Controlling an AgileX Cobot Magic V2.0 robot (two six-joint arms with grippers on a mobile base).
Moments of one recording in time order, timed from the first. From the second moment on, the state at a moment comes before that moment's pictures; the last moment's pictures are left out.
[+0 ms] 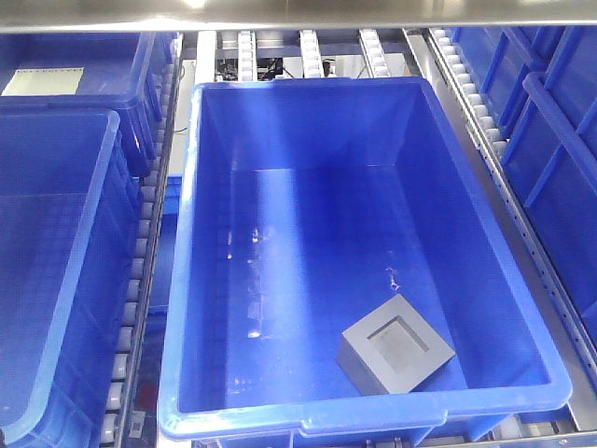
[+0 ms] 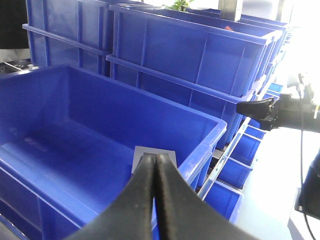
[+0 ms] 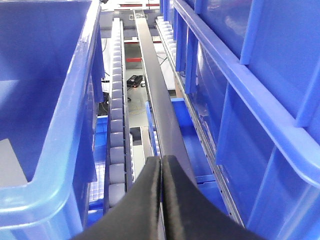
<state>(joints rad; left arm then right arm) -0.86 0.17 -0.38 -0.16 0.35 0.06 -0.08 -0.02 0.03 0.01 0.22 0.01</state>
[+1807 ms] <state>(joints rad) 0.07 -0.01 0.03 0.05 0.13 -0.03 -0.08 -0.02 0.03 0.01 0.22 0.01</state>
